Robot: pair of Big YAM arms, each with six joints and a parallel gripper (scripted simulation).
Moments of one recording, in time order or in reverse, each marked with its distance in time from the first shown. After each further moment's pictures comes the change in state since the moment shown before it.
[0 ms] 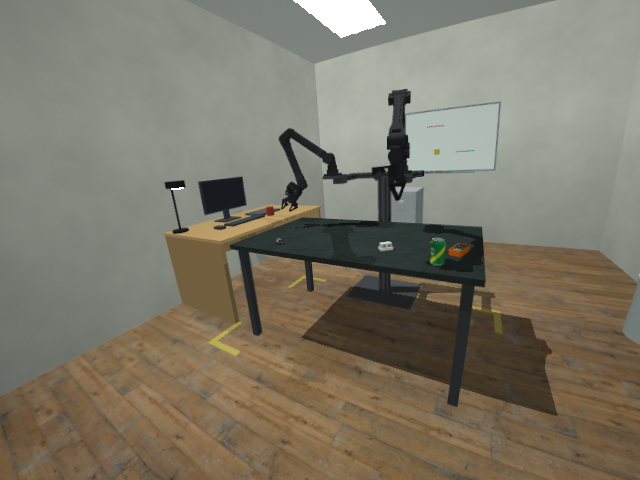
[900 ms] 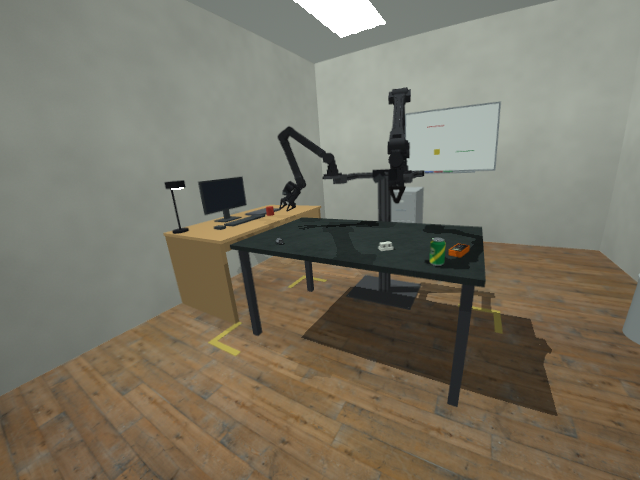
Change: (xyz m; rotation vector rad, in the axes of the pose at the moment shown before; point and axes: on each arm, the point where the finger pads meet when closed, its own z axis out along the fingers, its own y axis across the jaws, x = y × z) left arm -0.010 -0.022 0.017 -0.054 -0.053 -0.128; right arm 0.019 0.042 -0.004 -0.063 0.033 -0.130
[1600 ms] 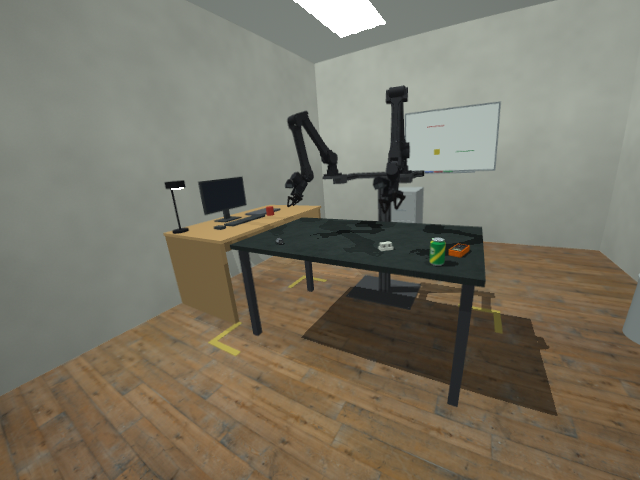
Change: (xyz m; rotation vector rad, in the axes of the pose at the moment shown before) left arm -0.022 -0.115 0.047 -0.365 -0.231 -0.567; right arm 0.193 0.239 -0.124 -0.477 0.200 -0.814
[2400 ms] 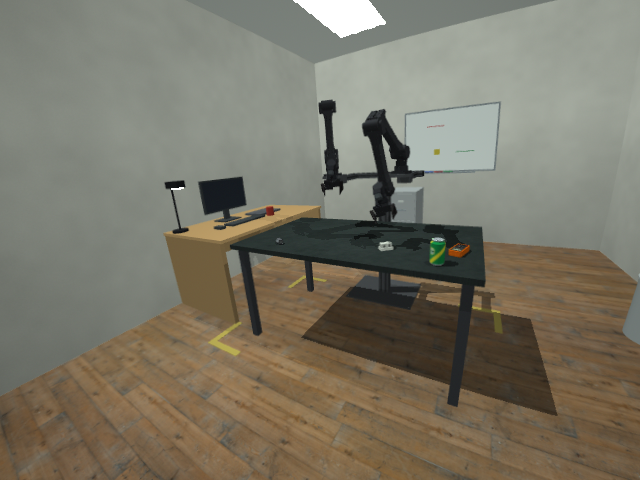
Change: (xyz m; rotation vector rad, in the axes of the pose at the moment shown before) left arm 0.040 -0.104 0.021 -0.407 -0.262 -0.630; right arm 0.132 0.251 -0.139 -0.529 0.047 -0.813
